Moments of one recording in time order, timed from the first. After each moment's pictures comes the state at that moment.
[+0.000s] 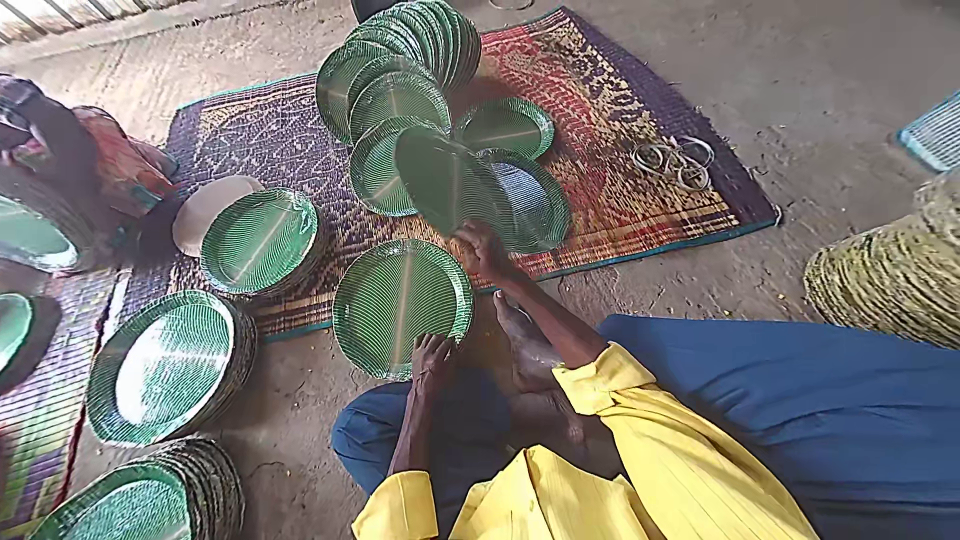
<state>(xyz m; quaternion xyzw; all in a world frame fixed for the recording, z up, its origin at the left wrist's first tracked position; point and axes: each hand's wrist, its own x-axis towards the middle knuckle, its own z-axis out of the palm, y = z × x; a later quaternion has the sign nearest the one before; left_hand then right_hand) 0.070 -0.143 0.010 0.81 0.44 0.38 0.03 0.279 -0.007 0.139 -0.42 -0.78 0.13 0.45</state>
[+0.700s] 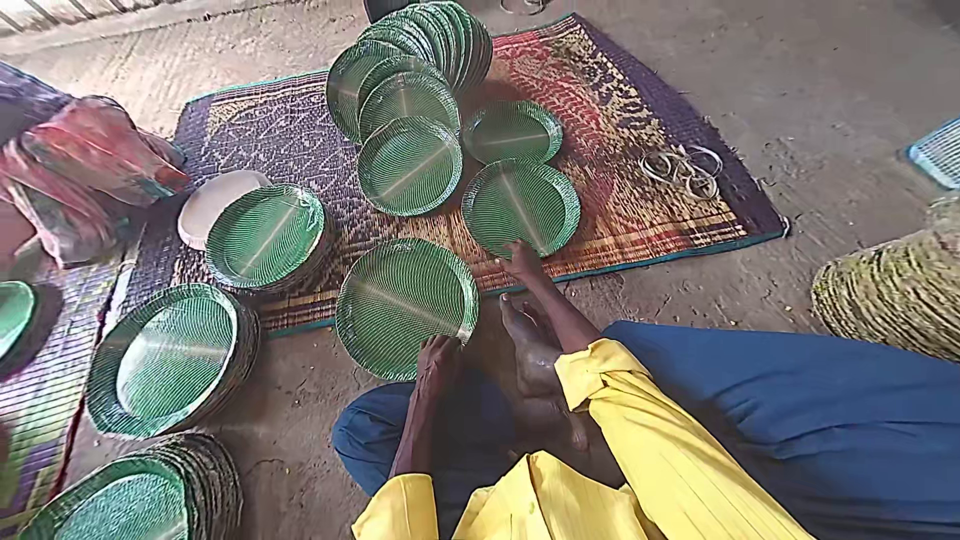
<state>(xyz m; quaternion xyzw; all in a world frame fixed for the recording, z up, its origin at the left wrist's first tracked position) 0.069 -0.145 0.020 0.80 0.52 0.22 0.20 0.347 0.021 0.039 -0.70 -0.65 0.22 0.18</state>
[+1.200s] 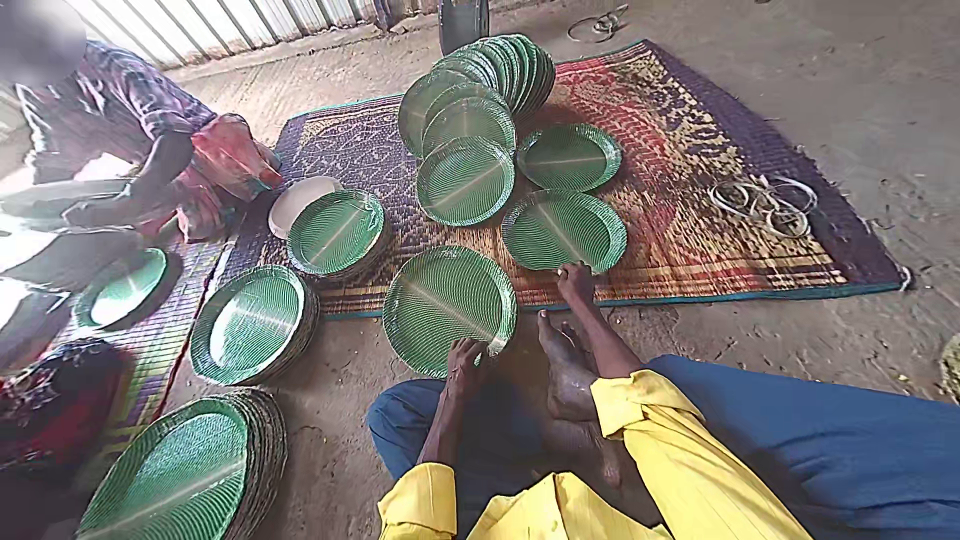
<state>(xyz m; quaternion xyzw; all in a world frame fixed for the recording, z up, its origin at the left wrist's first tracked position) 0.067 -0.144 0.009 0.77 0.50 0.38 0.10 0.353 0.011 0.053 -0.77 -0.58 0.20 0.19</state>
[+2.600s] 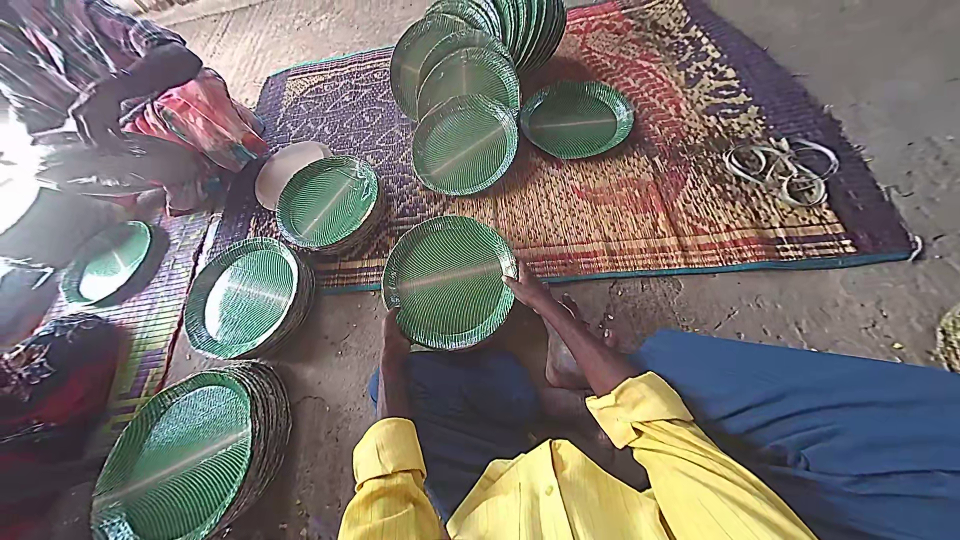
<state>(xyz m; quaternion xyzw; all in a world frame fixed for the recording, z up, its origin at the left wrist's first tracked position) -0.044 -0.115 0.042 0.05 0.64 0.54 0.55 0.262 -0.039 0.038 -0.63 -0.59 0.47 0.21</state>
